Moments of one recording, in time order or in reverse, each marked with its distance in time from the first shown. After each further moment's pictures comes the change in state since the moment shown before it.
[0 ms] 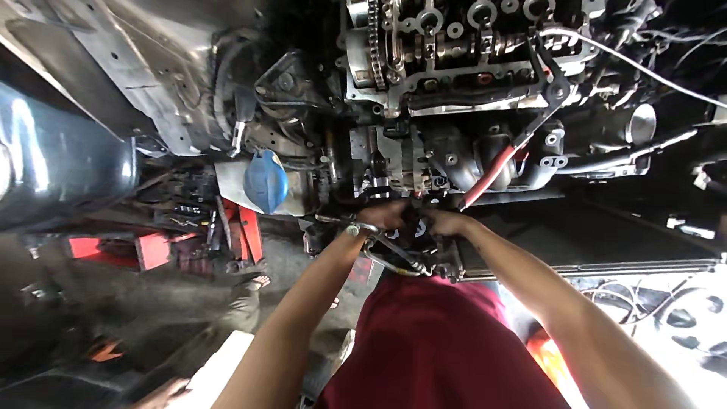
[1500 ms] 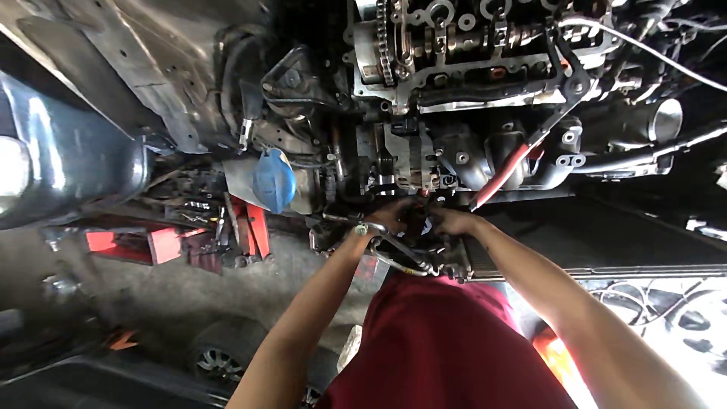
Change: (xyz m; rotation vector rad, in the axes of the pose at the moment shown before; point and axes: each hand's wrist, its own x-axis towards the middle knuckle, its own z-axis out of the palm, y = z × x) left_hand -0.030 -0.025 0.014 -0.027 0.236 0.023; right_hand -0.003 -0.001 0.000 0.098 -0.012 0.010
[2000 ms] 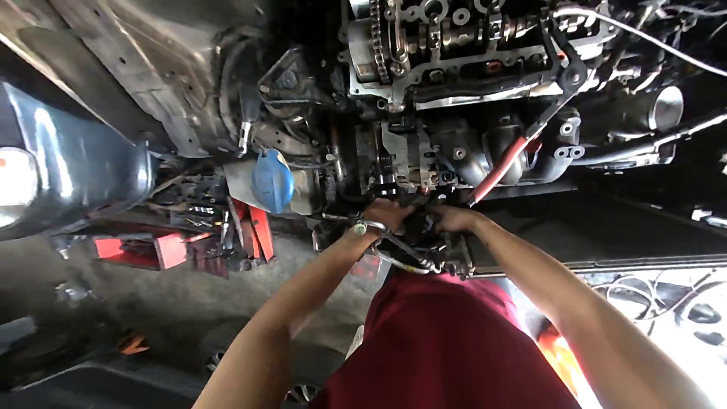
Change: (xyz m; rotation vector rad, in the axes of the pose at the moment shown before) left_hand 0.019 0.030 0.005 0.973 -0.112 -0.124; right_hand 0.005 -0.001 0.002 -0.120 0.040 0.002
